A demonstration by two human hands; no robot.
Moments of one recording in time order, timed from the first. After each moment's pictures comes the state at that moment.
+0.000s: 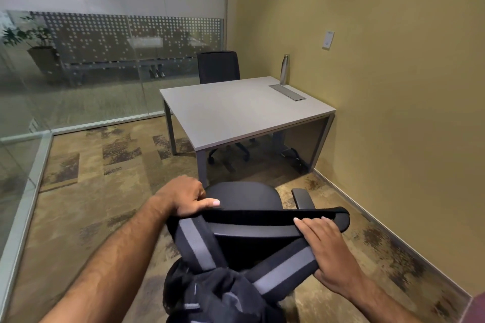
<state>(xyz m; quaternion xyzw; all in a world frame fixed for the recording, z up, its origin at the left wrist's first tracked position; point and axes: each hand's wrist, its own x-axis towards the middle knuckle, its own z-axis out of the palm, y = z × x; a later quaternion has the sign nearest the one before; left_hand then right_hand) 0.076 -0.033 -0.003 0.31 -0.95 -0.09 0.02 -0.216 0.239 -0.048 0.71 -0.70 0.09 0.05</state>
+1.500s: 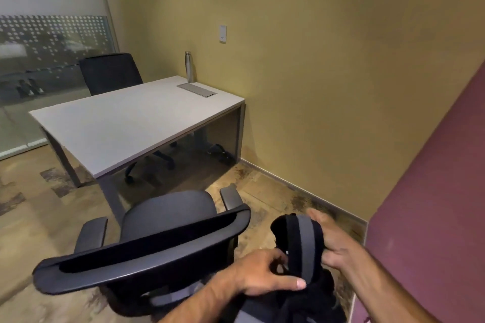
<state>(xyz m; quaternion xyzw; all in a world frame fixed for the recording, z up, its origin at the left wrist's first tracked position) -0.160 0.197 -0.055 0.10 -0.86 -0.48 -0.12 -0.308 0.330 -0.013 0.06 -0.57 0.69 -0.44</state>
